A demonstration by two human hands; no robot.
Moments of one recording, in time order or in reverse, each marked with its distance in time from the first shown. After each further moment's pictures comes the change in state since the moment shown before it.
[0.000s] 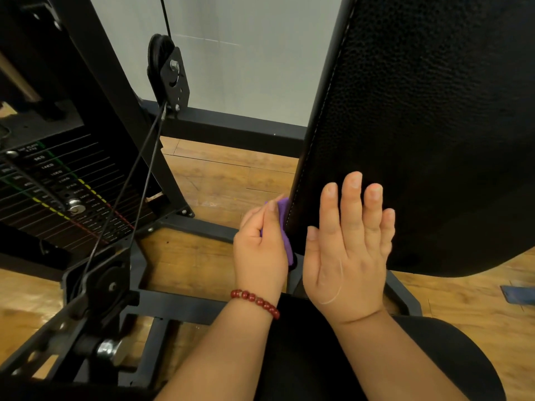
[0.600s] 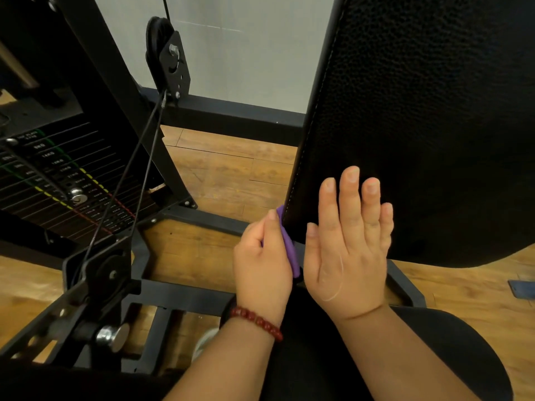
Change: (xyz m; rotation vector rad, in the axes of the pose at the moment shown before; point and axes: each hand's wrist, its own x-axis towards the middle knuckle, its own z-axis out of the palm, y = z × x) left_hand -0.025 -0.006 -0.002 -0.038 0.030 -0.124; right_hand -0.011 0.002 0.002 0.037 -0.036 -0.023
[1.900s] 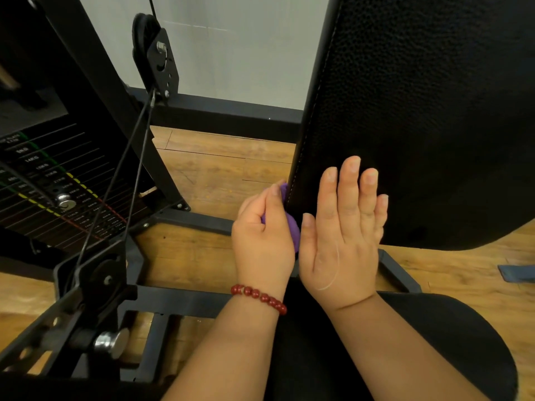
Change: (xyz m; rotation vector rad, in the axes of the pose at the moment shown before) left_hand 0.016 0.001 -0.002 0.115 -0.033 0.164; right_hand -0.005 -0.015 0.008 0.037 -0.003 0.108
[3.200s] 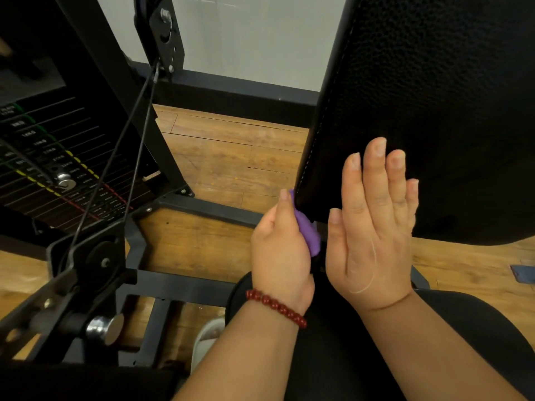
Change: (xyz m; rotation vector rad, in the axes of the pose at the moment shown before) left_hand -0.022 0.004 0.011 -0.418 -0.062 -0.427; right_hand -0.006 0.021 -0.003 0.056 0.003 -0.147
